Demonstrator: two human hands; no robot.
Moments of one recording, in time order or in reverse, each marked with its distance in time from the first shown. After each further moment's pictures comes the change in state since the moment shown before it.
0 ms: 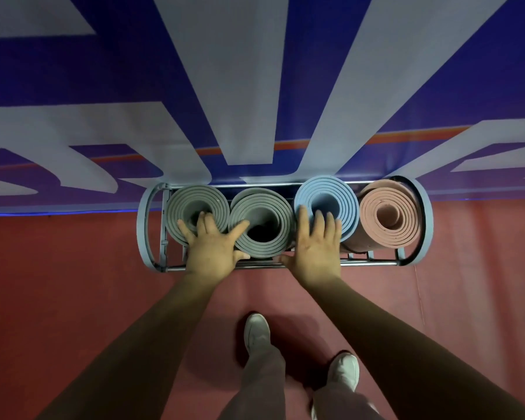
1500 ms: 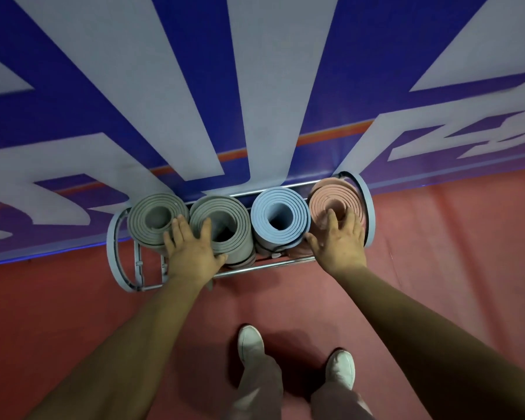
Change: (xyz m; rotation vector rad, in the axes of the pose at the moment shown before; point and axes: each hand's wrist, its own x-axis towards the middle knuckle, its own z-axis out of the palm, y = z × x) left_hand -0.009 0.041 -0.026 -0.010 -0.005 -0.099; right_hand -0.030 0.113 -0.044 0.197 -0.047 0.333
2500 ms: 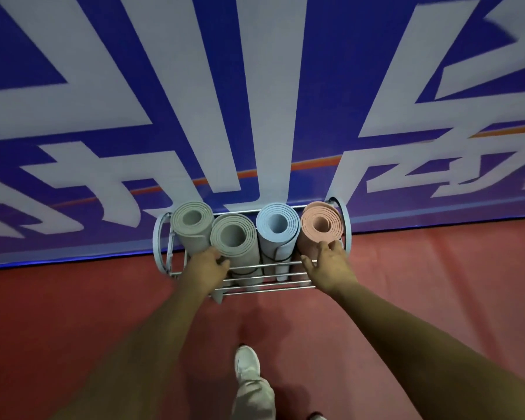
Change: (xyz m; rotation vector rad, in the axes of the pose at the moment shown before) left_hand -0.158 0.014 -0.063 -0.551 0.053 -0.115; right_hand -0.124 0.015 -0.072 0.132 -0.081 -0.142
